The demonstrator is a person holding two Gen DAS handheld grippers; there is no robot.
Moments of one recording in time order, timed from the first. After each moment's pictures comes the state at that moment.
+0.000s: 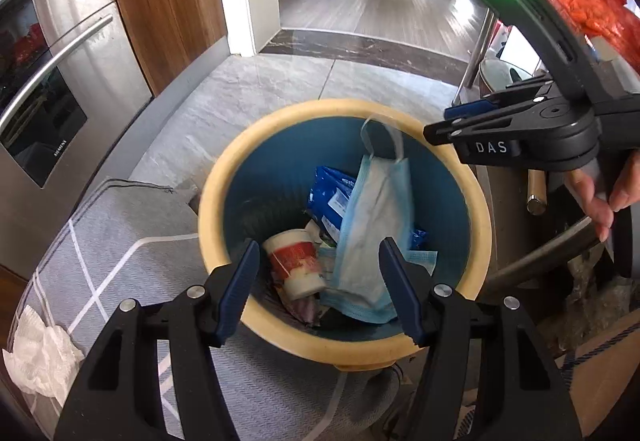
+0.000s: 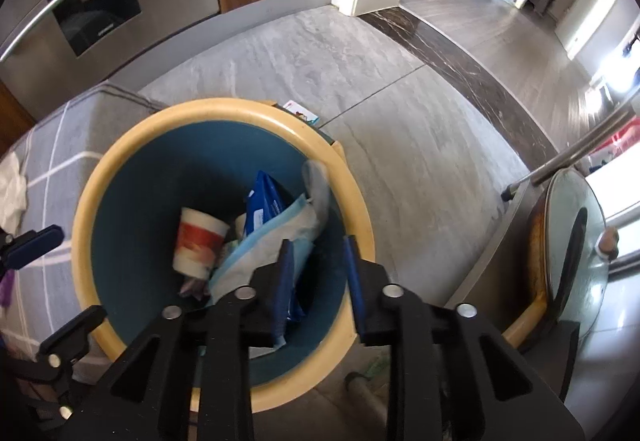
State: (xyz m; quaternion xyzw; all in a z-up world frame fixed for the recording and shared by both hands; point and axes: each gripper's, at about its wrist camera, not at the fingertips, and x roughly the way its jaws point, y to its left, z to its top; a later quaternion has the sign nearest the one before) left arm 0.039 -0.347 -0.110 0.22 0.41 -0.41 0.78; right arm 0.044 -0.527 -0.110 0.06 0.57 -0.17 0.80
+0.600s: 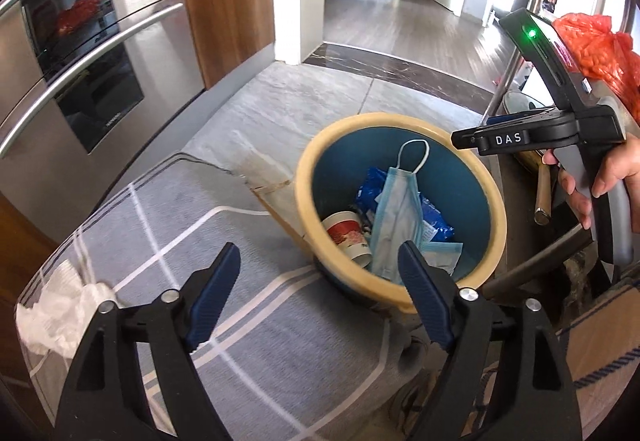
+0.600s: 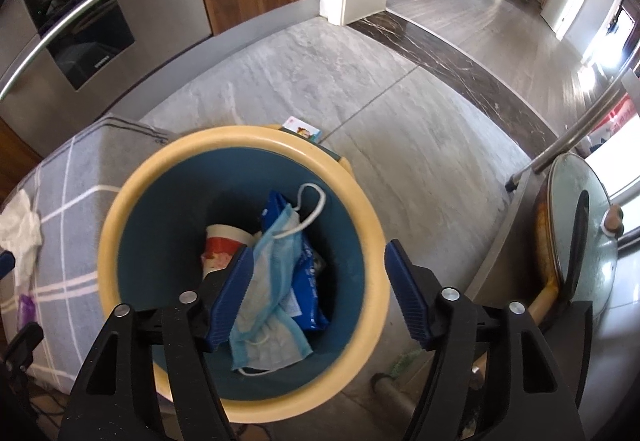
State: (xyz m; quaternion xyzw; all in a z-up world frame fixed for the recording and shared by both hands) left arm 0.053 -0.259 -0.077 0.18 0.41 -0.37 0.82; right arm 0.048 -0.519 -0.093 0.11 0.54 -0.18 0.81
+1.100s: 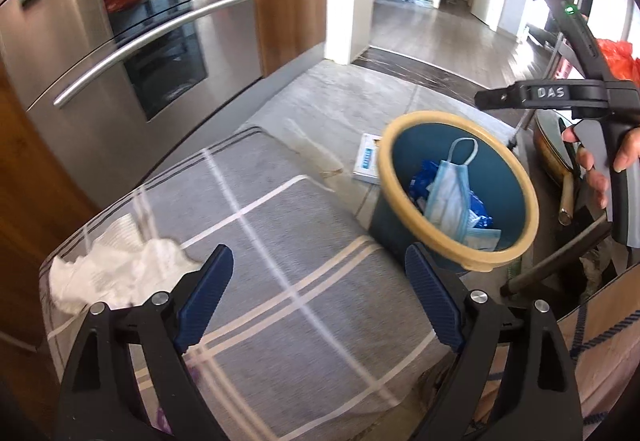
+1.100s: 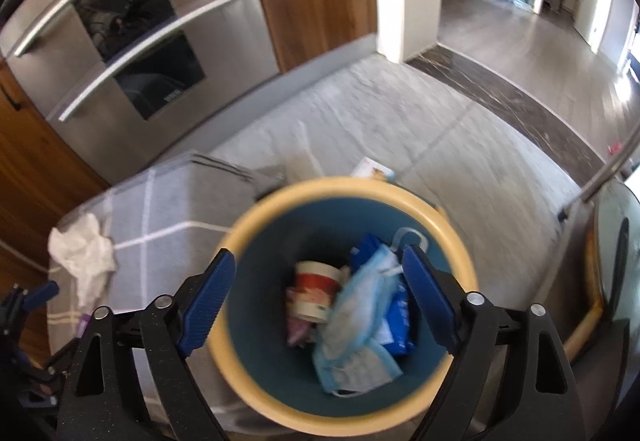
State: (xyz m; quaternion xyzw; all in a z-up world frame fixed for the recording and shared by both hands) left arm 0.064 -0.175 -0.065 0.16 0.41 -0.31 0.84; right arm 0.073 -0.463 -0.049 0.15 0.47 -0.10 0.86
